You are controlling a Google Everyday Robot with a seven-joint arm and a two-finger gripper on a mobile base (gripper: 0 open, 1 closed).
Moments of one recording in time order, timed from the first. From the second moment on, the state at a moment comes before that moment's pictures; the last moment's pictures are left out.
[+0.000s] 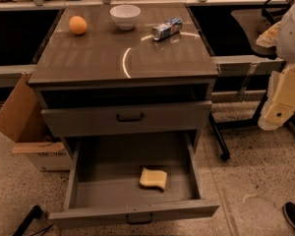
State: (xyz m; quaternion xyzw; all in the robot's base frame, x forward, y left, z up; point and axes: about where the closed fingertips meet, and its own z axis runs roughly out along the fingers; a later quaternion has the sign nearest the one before) arm 0.438 -0.217 0.976 -0.60 0.78 -0.03 0.16
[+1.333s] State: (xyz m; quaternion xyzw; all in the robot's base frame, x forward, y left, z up) arm 0.400 -0.156 0.880 -0.55 0.79 0.12 0.21
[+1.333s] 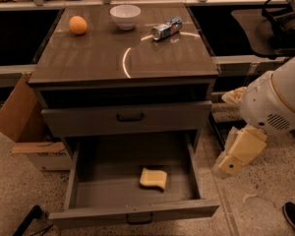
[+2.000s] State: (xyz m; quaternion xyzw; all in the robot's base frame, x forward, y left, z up) arm 0.399 -0.134 0.849 -0.55 0.79 0.15 0.22
